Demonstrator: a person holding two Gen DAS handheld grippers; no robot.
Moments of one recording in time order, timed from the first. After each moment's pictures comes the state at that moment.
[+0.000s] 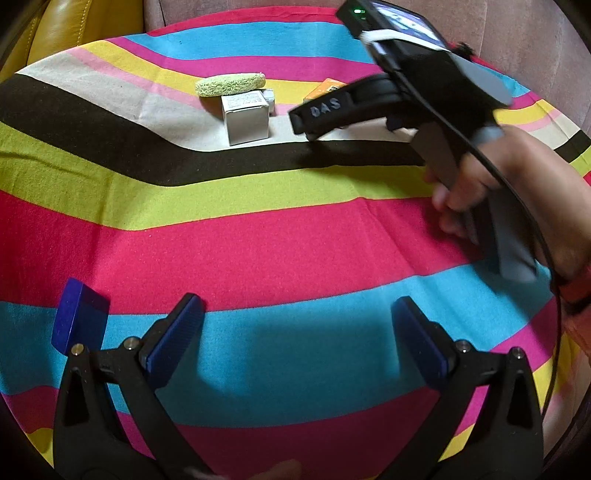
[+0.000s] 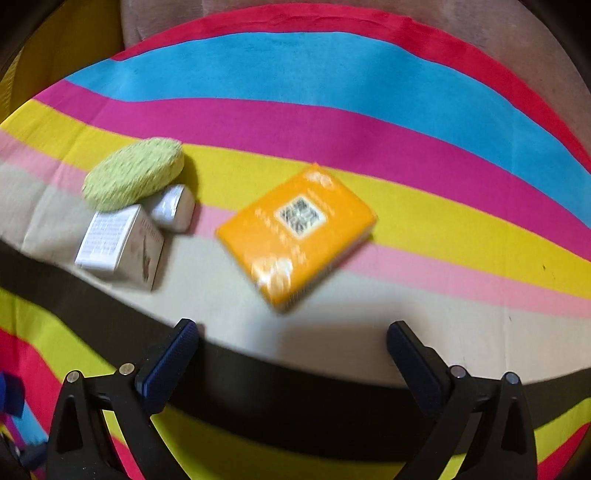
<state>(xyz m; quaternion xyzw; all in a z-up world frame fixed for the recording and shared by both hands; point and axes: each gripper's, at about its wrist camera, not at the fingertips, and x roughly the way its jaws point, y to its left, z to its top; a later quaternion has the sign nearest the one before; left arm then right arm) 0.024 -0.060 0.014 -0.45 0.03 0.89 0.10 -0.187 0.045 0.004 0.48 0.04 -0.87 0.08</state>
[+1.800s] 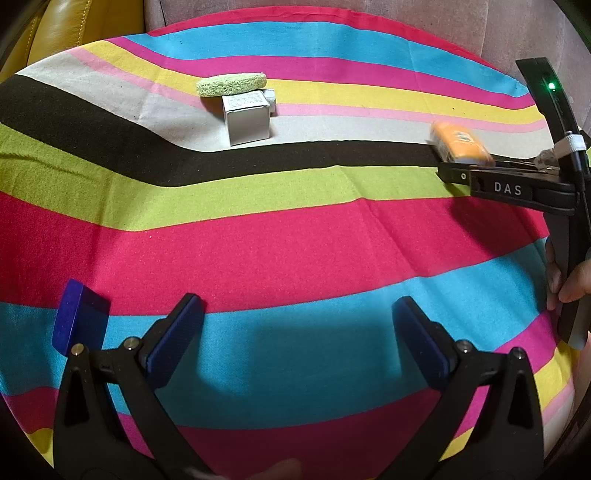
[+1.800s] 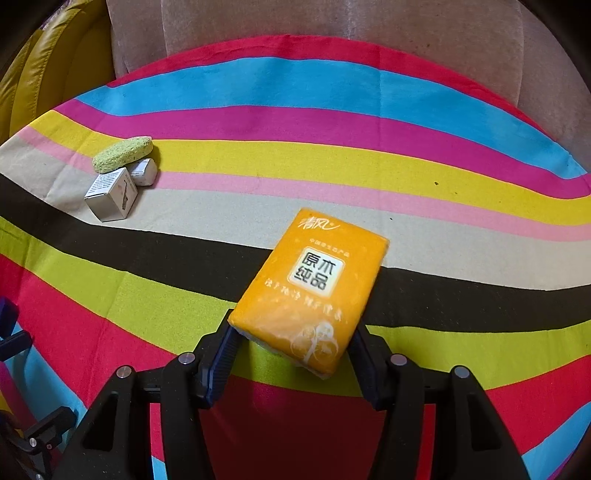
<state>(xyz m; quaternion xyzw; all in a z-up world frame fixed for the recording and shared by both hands) 0.023 -0.061 0.013 -0.45 0.03 0.89 0.09 -0.075 0.154 0.018 0.44 0.02 -0.90 0.05</state>
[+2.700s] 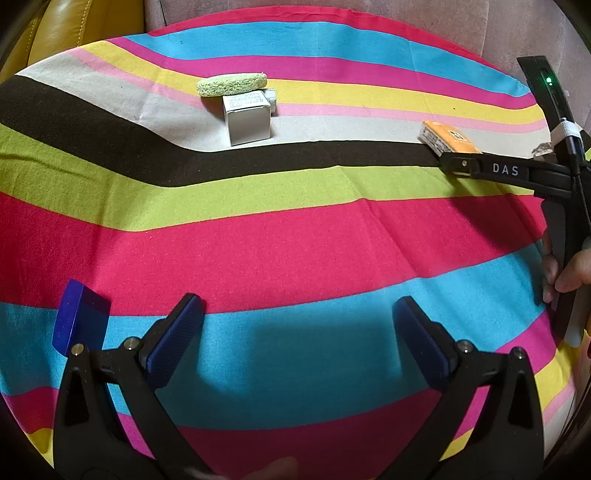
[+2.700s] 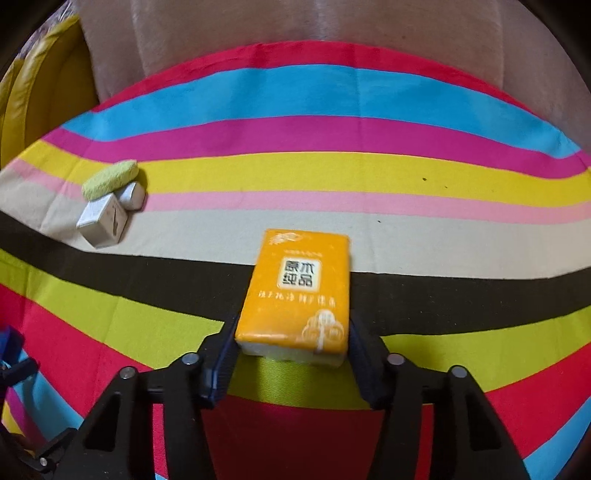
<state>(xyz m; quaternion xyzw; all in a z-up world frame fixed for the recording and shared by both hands) 0.023 -0.062 0.014 -0.45 0.03 0.89 0.09 -0.091 0.156 0.013 0.43 -0.03 -0.90 0.03</state>
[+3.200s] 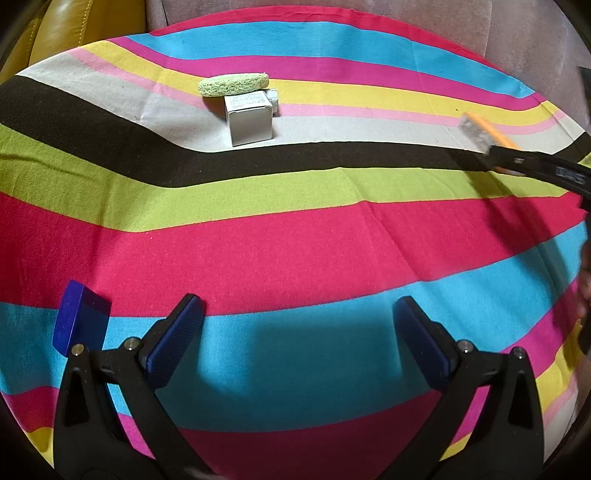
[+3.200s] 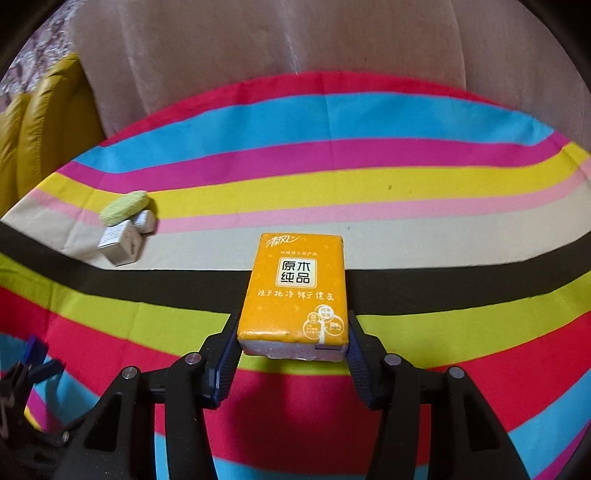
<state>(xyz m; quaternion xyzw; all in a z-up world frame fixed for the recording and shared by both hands) 0.020 -0.064 0.013 -0.45 0.03 0.89 0.09 -0.047 0.180 0.046 0.39 -0.06 -0.92 0.04</state>
